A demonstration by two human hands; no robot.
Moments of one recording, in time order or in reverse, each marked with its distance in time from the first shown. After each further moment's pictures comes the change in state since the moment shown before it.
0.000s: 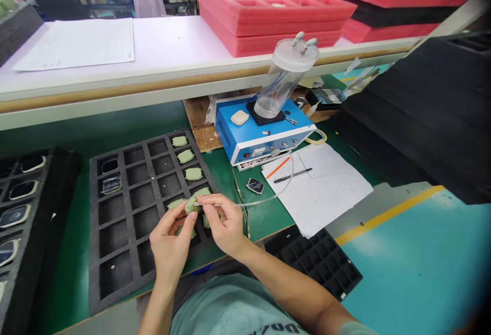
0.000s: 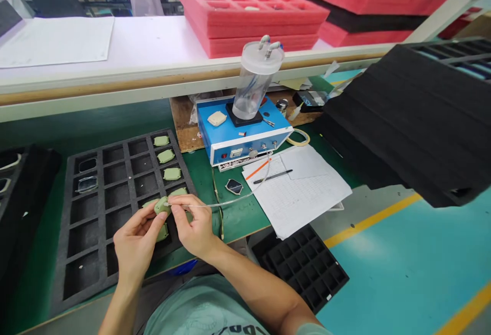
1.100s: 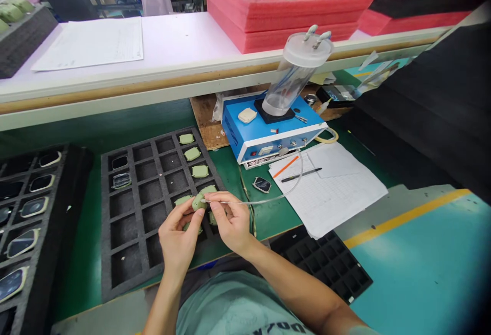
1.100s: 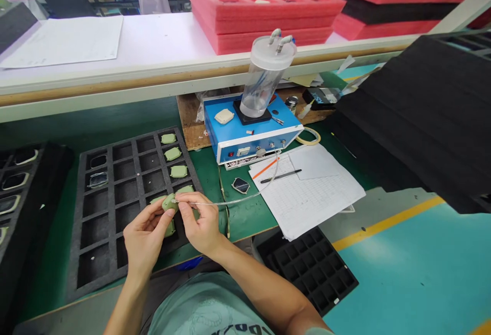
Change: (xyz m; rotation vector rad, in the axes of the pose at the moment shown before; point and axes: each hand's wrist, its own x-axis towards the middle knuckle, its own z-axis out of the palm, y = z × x) left_hand -0.001 -0.002 0.000 -0.030 -0.014 0.005; right_hand -0.003 0.001 -0.002 0.019 -0.023 0.013
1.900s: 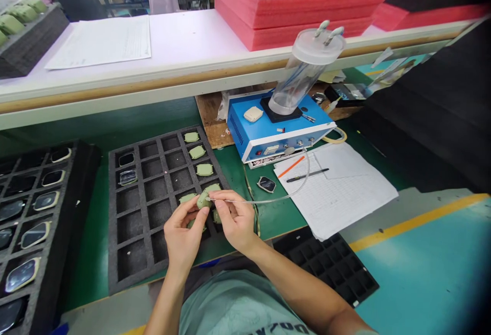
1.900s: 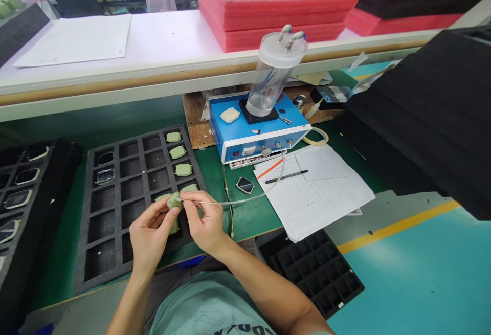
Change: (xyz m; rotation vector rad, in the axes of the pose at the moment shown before) left_hand -0.001 0.002 -0.001 0.013 -0.002 -0.015; right_hand -0.002 0.000 0.000 -0.001 0.006 0.015
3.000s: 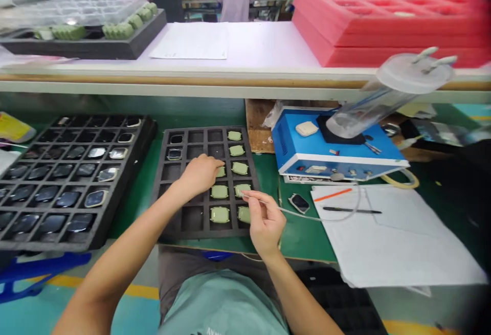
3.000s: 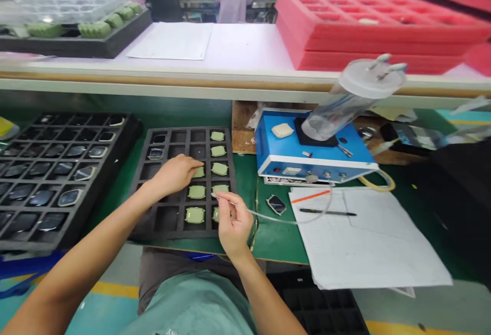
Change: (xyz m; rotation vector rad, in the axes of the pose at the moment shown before) left_hand 0.102 0.042 -0.035 1.024 -0.425 0.245; right_hand -0.014 -0.001 -0.002 -0.003 0.033 0.072
